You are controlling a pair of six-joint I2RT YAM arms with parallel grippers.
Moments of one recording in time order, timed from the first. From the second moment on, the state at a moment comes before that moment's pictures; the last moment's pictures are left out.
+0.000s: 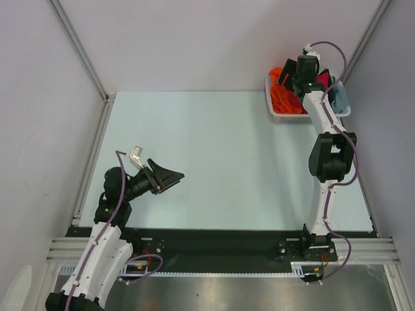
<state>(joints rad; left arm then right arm) -0.14 0.53 0.33 -0.04 0.75 -1.04 0.04 2.11 2.01 -0.33 0.10 0.40</state>
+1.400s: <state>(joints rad) -0.13 0.49 0.49 -0.24 0.74 -0.94 0.49 1.62 2.28 -0.23 0.44 0.10</state>
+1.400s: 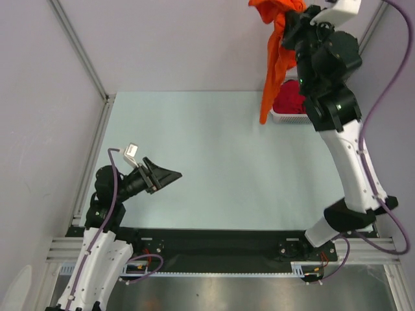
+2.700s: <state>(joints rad) -0.65 1.42 0.70 -0.15 0.48 -0.88 0.70 1.49 0.98 -0.77 -0.24 0.35</state>
